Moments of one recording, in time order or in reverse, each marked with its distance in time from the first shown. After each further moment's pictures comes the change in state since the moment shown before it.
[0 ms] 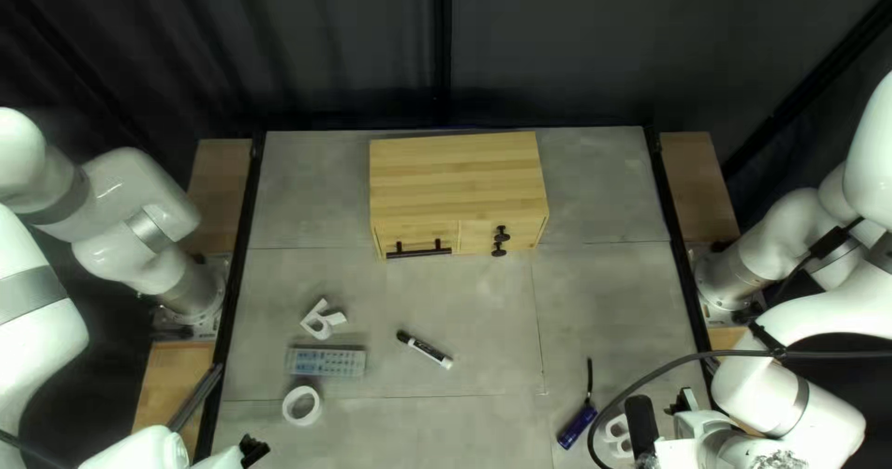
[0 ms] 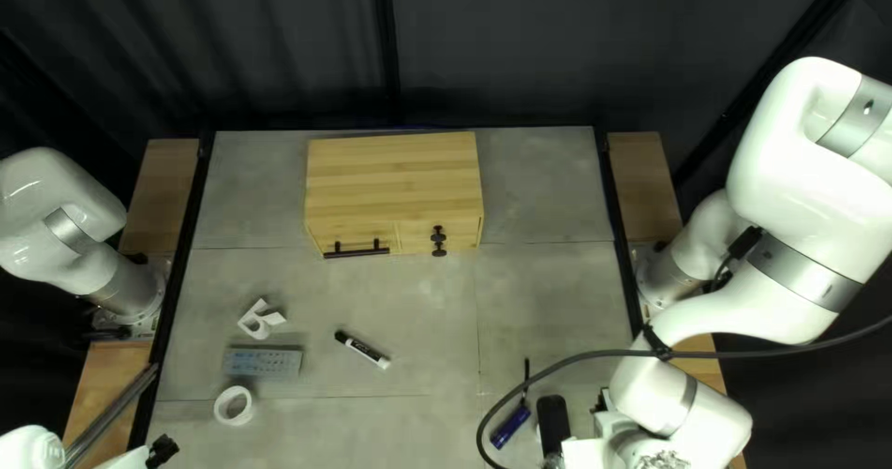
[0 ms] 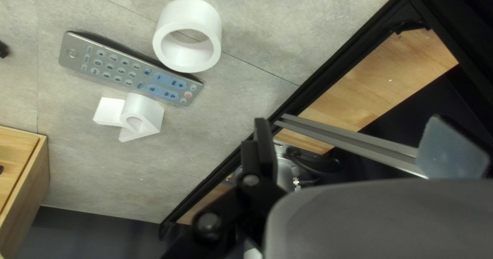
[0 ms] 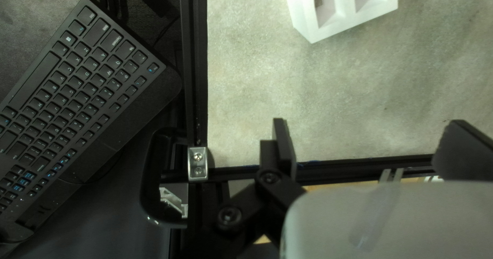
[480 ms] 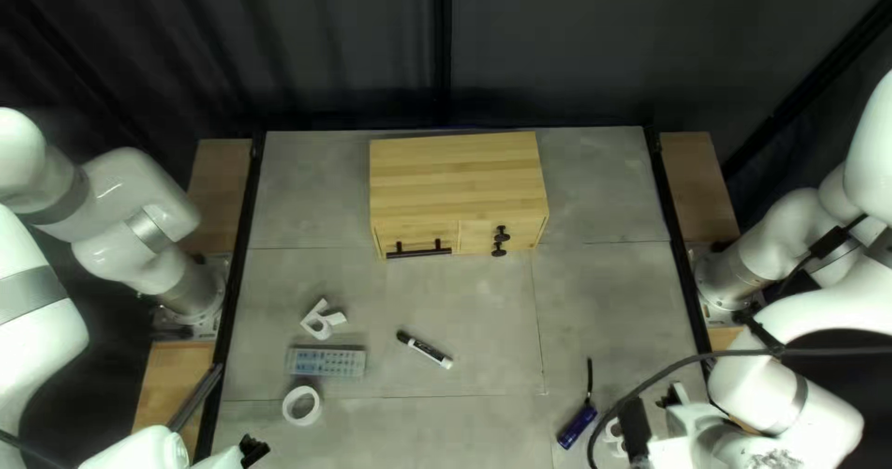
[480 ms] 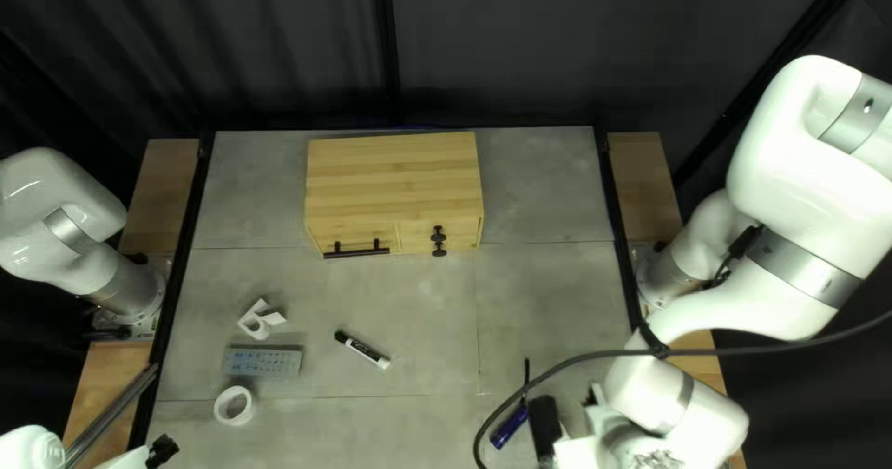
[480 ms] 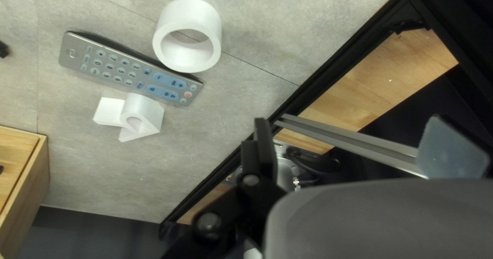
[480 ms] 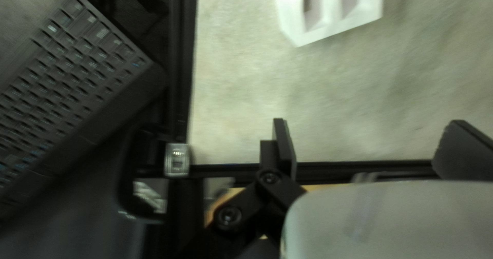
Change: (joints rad) left arm 0.000 0.000 0.000 0.000 0.000 0.000 0.000; right arm -0.071 -0.049 -0.092 0.051 -0.084 0.140 -0.332
